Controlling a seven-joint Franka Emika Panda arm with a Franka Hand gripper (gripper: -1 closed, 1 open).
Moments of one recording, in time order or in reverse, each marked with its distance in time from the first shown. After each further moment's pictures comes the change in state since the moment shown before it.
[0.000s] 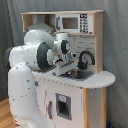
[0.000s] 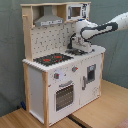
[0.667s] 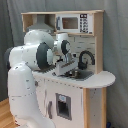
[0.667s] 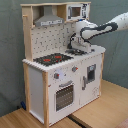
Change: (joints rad) arm -0.005 -0.009 0.000 0.001 0.008 0.014 -0.007
